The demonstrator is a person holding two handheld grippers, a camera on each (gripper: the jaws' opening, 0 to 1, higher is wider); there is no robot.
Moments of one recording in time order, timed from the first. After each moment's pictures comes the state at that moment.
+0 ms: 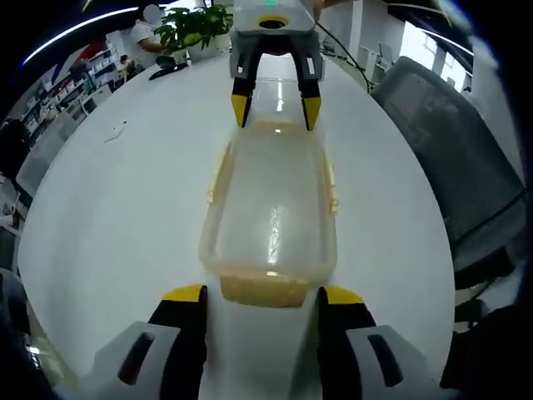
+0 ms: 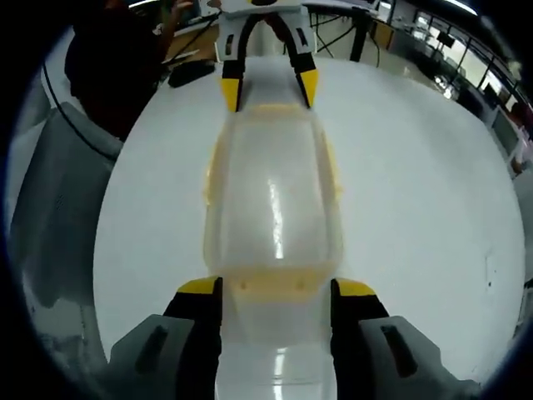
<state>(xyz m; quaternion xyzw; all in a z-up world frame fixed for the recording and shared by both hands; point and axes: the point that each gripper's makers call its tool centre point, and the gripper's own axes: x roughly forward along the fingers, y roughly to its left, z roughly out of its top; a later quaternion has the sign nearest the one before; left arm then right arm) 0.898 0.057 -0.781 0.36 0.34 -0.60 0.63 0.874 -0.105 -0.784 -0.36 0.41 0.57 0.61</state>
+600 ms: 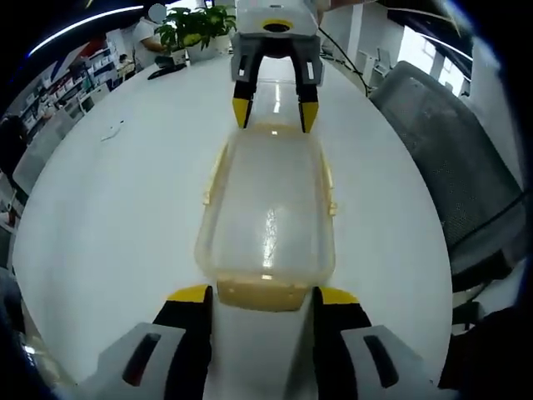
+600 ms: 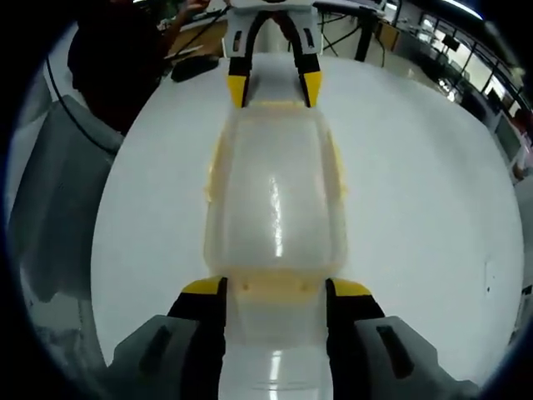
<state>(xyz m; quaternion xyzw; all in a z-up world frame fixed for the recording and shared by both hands) 0.895 0.054 -0.783 0.35 0.34 -0.61 0.63 0.875 -0.104 -0.786 -0.37 0.41 0.57 0.60</state>
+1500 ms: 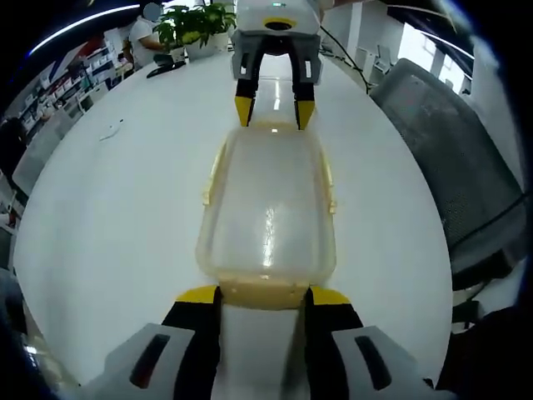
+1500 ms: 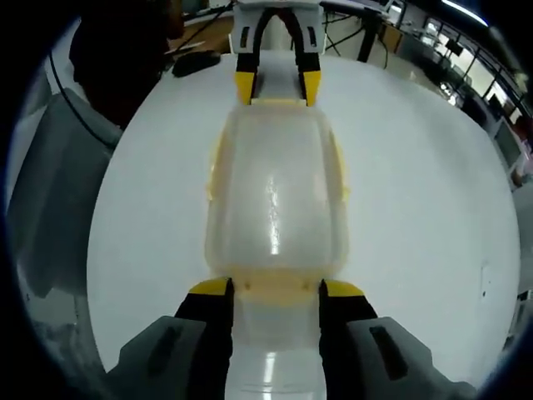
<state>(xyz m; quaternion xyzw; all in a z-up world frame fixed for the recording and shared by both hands) 0.898 0.054 -0.783 0.36 0.35 -0.60 0.62 0.878 -0.105 -0.788 -0.39 0.40 0.57 0.60</state>
